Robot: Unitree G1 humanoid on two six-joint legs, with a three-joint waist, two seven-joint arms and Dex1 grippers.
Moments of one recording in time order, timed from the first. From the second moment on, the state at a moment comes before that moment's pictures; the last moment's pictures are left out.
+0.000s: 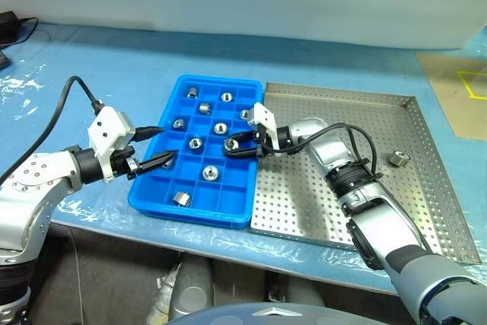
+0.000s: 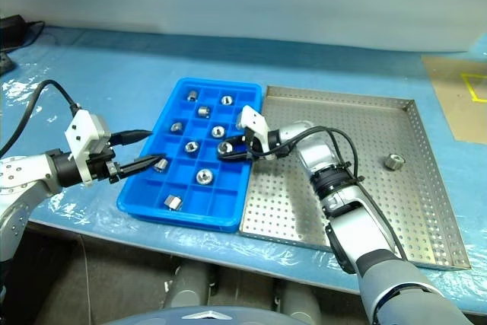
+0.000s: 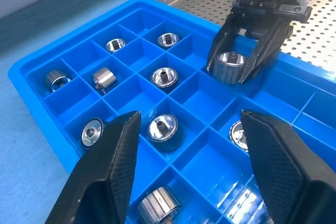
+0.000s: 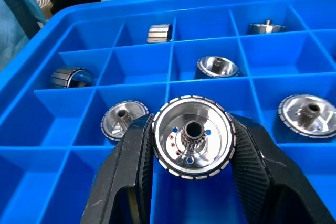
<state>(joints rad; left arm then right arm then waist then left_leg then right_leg) -0.09 0.81 0.26 -0.44 -0.52 0.55 -0.88 -0.83 -0.28 0.31 0.59 0.17 0.17 1.22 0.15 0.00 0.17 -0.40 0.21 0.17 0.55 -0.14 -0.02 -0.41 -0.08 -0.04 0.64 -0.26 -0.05</state>
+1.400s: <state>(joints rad) -0.54 0.48 -0.13 -0.04 -0.43 0.39 -1.02 -0.72 -0.61 -0.14 0.66 0.14 0.10 0.64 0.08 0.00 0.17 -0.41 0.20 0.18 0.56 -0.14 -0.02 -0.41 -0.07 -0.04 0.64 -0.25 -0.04</state>
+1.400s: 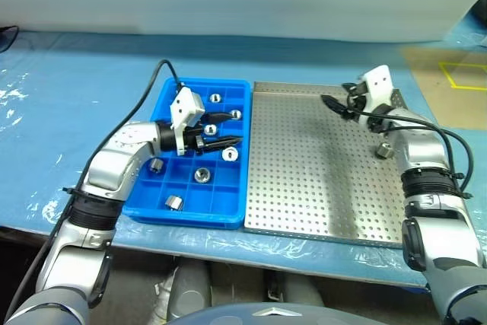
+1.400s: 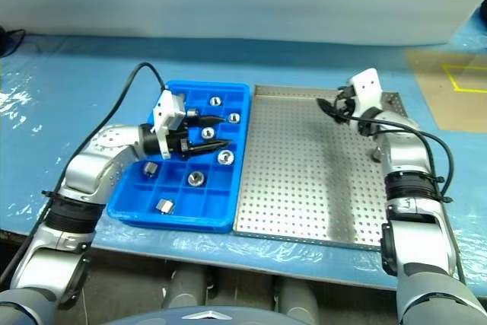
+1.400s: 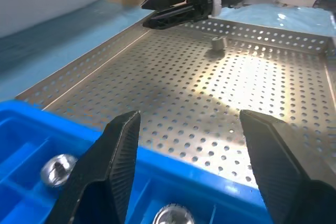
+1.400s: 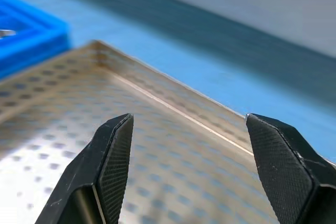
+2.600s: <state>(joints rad) -0.52 0.48 -0.14 0.00 -0.39 0.36 -1.06 -0.28 -0.63 -0.25 0.51 0.18 0.08 0.54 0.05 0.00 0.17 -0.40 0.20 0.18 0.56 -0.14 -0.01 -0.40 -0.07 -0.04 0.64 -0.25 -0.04</state>
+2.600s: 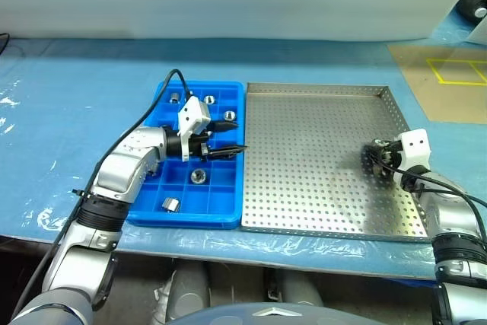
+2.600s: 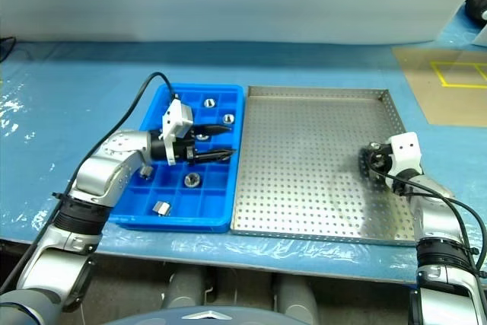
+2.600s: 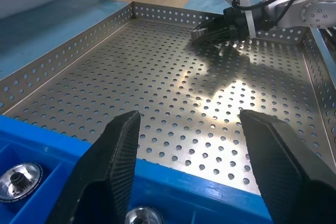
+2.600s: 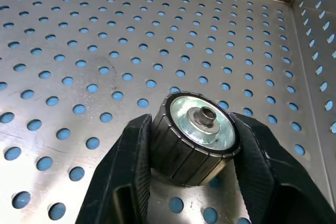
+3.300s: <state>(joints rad) -0.46 0.70 0.00 -0.07 -0.46 0.46 -1.11 -0.46 -0.59 0.07 -0.11 0.43 0.57 0.93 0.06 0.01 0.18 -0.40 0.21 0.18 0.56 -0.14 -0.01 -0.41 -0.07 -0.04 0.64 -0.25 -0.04</state>
